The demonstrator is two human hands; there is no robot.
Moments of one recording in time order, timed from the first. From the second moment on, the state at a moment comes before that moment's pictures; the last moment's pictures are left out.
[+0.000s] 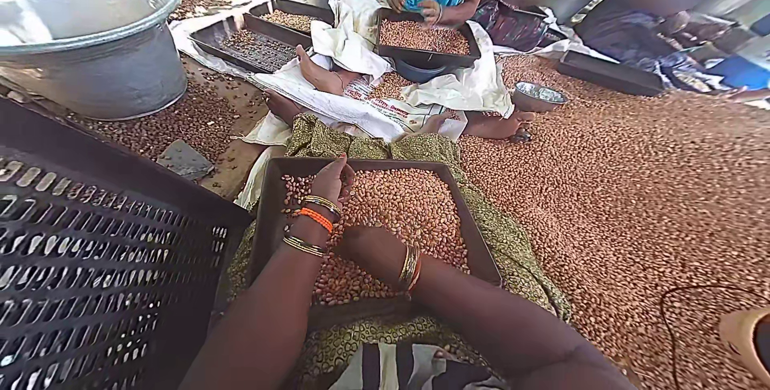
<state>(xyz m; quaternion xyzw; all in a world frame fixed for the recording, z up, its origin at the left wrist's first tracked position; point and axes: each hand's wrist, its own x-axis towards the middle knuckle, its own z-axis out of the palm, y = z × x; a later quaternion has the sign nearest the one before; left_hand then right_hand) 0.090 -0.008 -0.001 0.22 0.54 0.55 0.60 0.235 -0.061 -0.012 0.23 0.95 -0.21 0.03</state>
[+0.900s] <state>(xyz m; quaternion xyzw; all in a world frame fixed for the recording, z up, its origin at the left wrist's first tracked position) 0.096 -0.010 0.005 0.24 0.51 0.51 0.65 0.236 -0.066 0.002 0.34 0.89 -0.29 0.09</state>
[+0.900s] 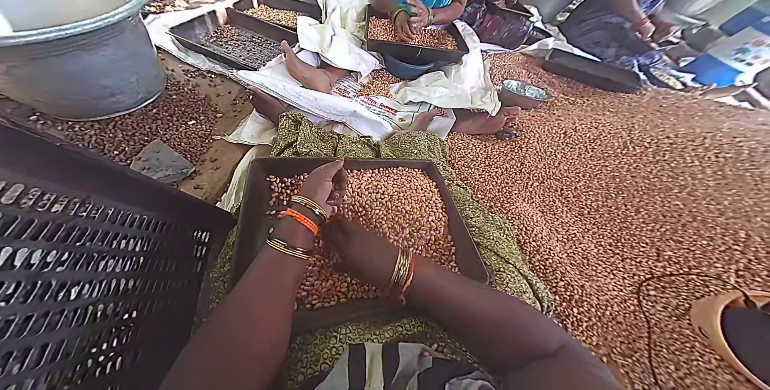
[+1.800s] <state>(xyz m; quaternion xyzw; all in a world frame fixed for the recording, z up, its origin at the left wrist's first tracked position) 0.094 -0.006 -0.005 0.36 0.61 0.42 0.57 0.329 0.011 0.008 0.37 0.84 -0.37 -0.12</state>
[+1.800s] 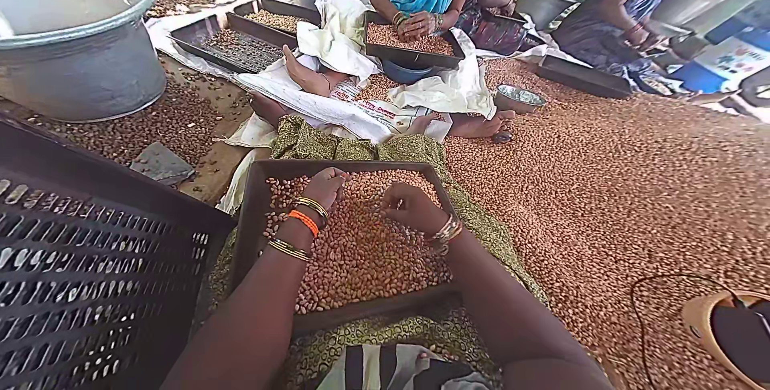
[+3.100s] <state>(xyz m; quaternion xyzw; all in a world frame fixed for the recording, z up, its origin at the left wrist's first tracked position) 0.086 -0.003 -0.015 0.47 0.64 0.37 0.48 0.336 -0.042 0.024 0.05 0.82 -0.57 0.09</state>
